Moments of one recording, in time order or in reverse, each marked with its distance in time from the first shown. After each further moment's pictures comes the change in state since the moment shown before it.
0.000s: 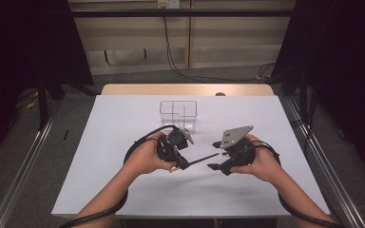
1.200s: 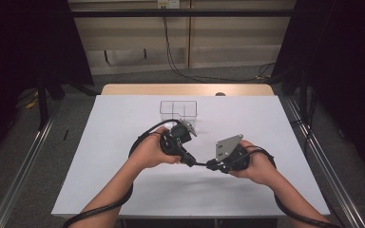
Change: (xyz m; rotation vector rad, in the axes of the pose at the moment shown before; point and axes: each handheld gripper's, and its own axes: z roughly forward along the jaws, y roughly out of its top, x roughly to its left) left arm 0.011 0.014 -0.005 -0.085 -0.127 -0.007; right arm 0.011 -0.004 0.015 0.085 0.097 -0.189
